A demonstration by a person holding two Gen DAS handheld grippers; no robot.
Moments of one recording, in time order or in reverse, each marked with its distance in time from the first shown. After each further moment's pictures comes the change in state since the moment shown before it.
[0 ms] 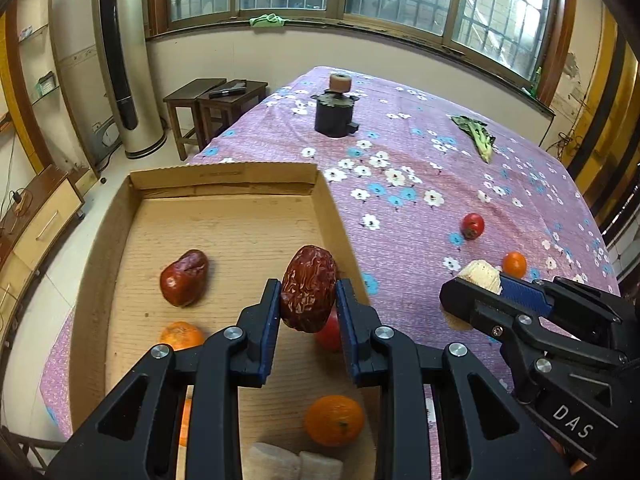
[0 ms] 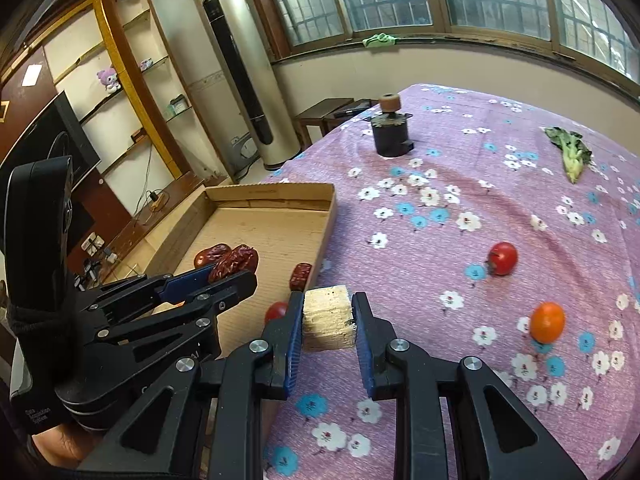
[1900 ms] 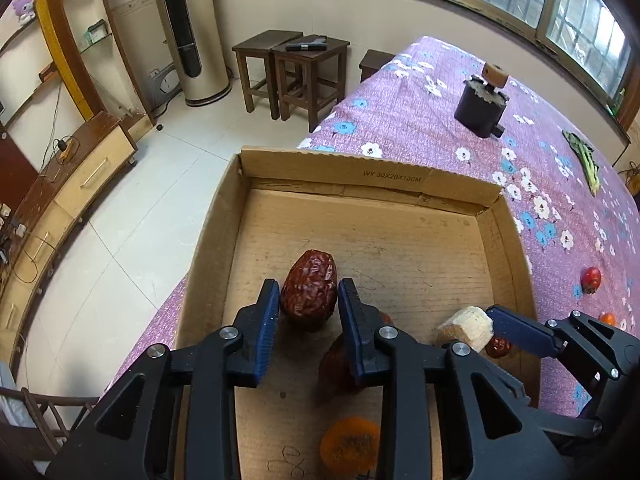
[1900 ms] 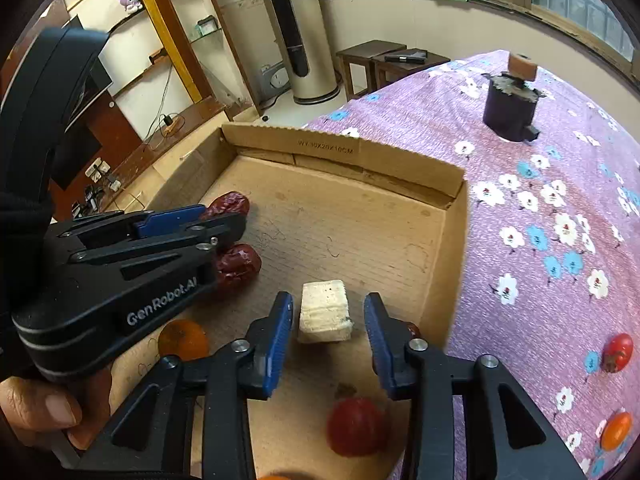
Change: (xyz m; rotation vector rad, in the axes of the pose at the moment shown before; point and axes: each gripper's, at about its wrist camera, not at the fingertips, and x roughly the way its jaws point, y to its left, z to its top) left arm 0.062 0.101 0.038 -0.145 0.160 0.197; right arm 0.123 0.061 0.035 -0.161 0.230 0.040
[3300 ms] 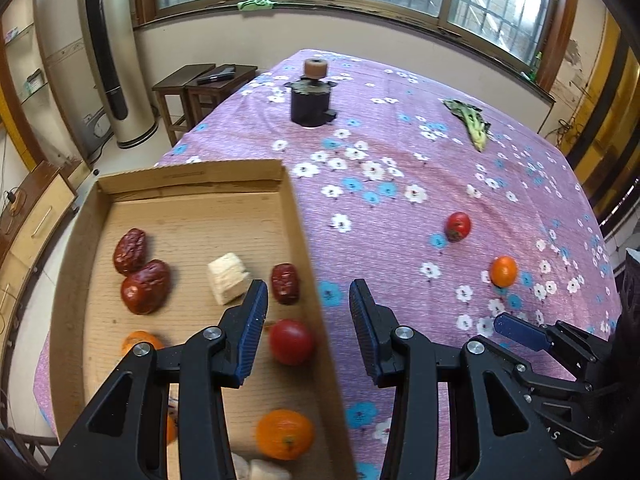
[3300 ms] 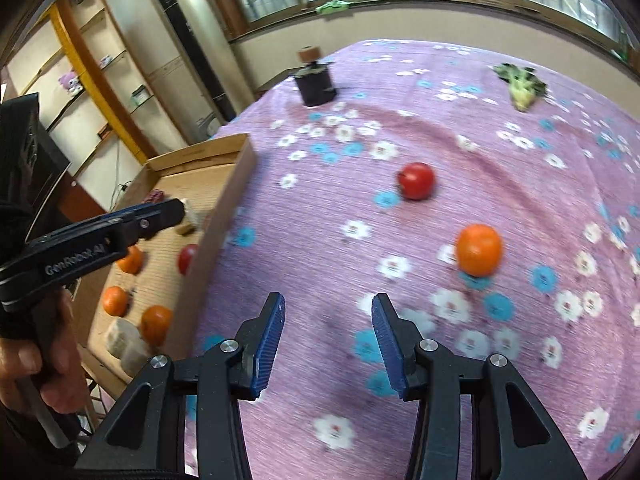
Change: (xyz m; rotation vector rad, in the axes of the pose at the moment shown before) left arm -0.068 -0.121 -0.047 0.174 -0.084 -0.200; right arm -0.116 -0.126 -0.128 0.298 -0.112 -0.105
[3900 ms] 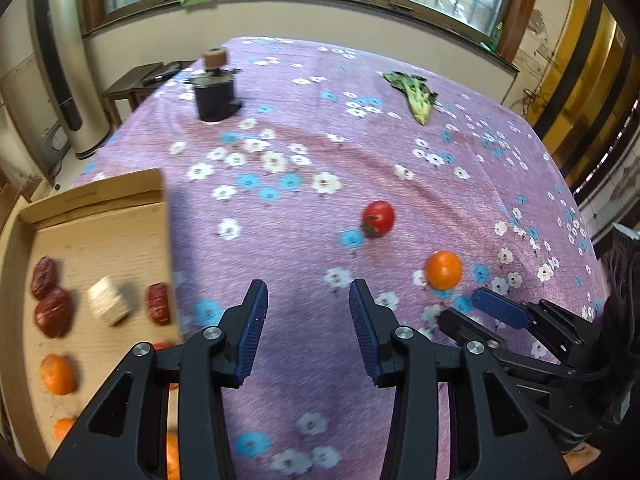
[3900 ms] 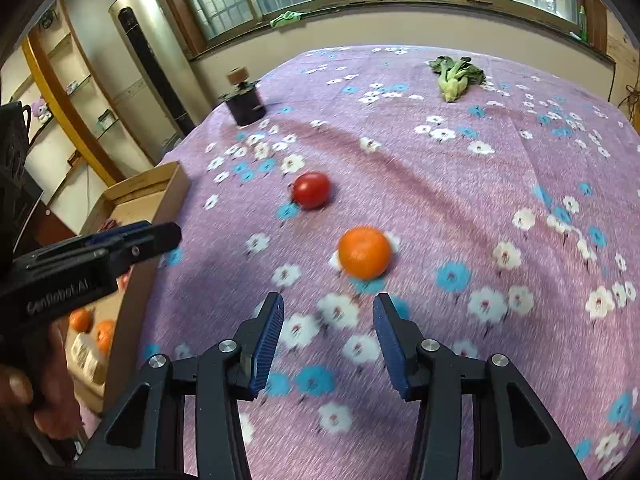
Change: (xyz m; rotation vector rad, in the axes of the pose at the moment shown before) left arm 0.032 -0.079 0.012 0.100 0.064 -0.113; right arm -0.008 -0.057 0.009 0.075 -0.043 -0.099
